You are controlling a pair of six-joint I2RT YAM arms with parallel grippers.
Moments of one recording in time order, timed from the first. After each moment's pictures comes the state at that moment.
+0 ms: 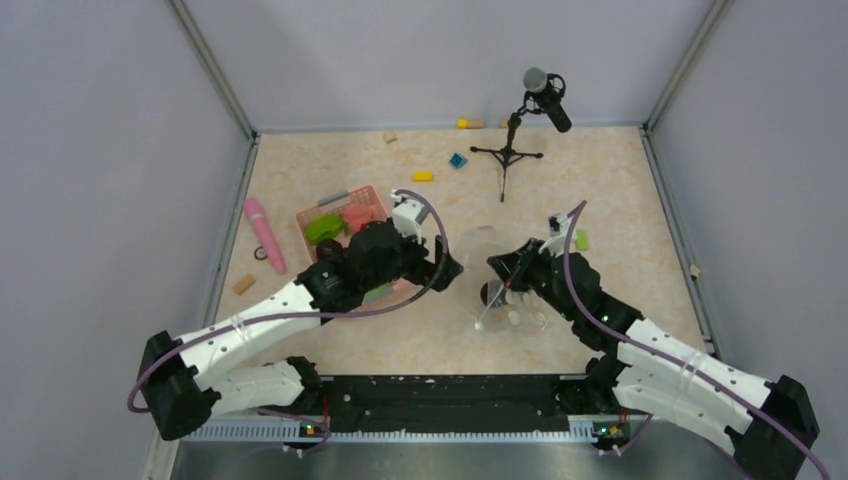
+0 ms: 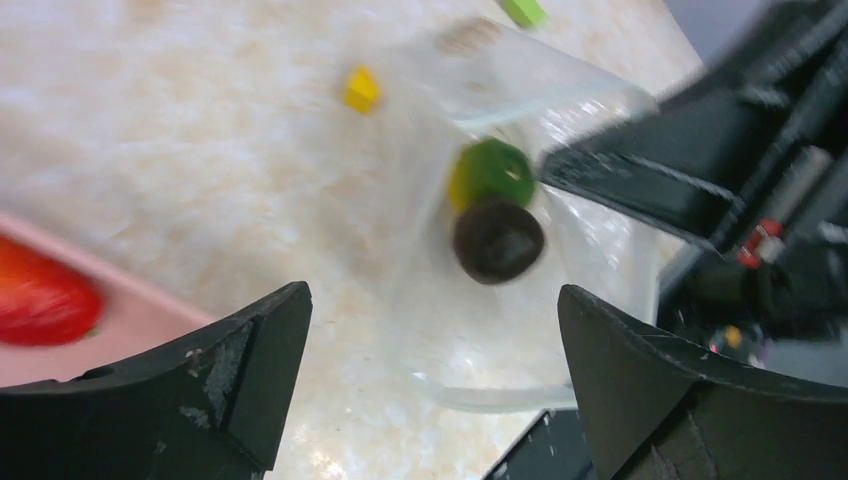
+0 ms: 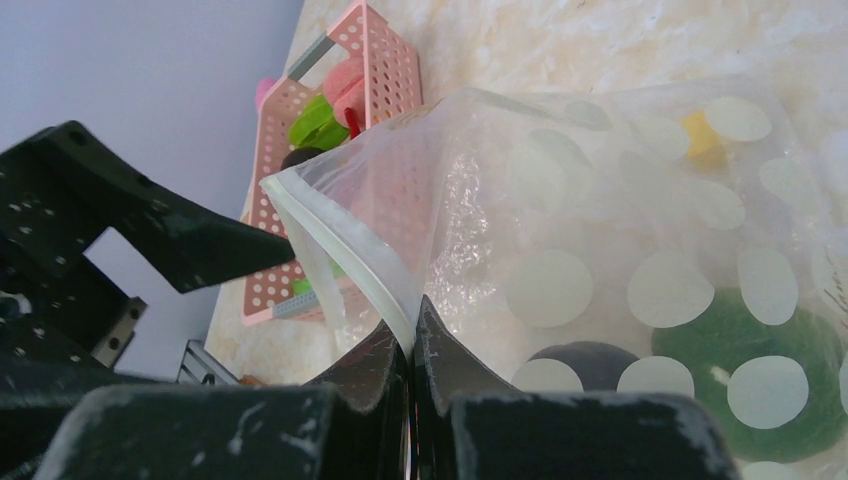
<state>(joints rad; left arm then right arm) -0.88 1.13 0.86 -0.15 0.08 -0.42 0.79 0.77 0.45 0.09 0.17 0.82</state>
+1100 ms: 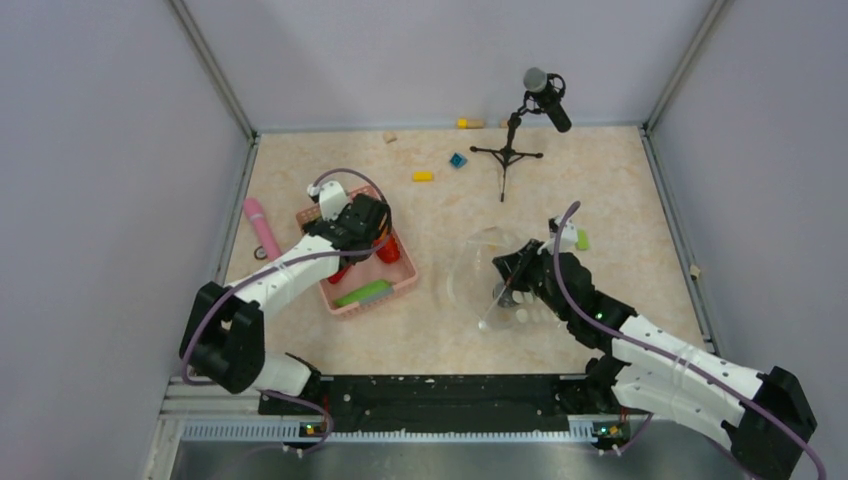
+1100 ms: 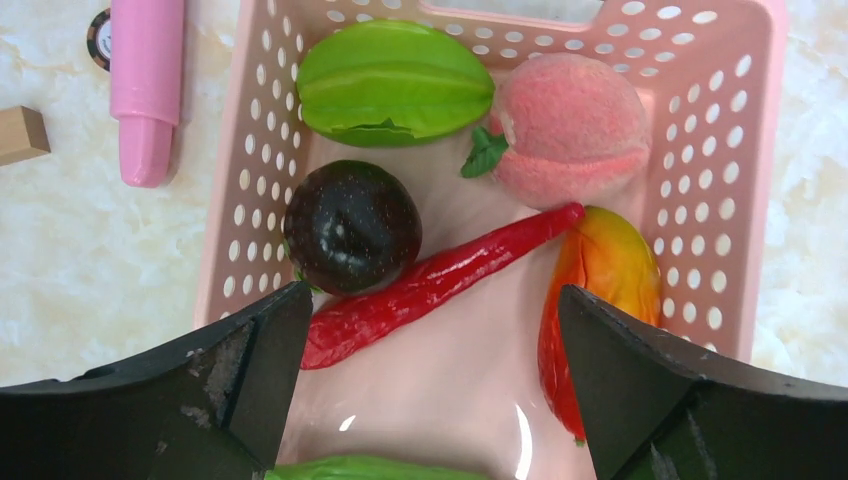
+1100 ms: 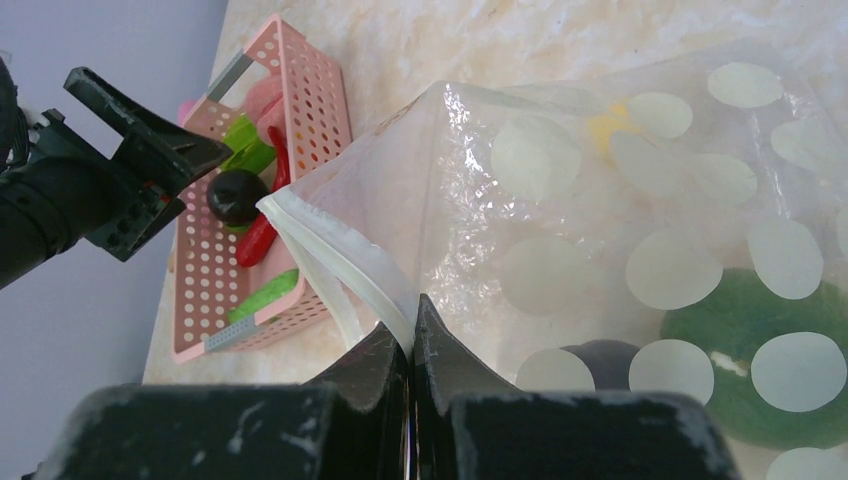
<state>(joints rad) -0.51 1.40 0.94 -0.51 -0.76 -0.87 0.79 0.82 0.44 0.06 0.28 0.81</state>
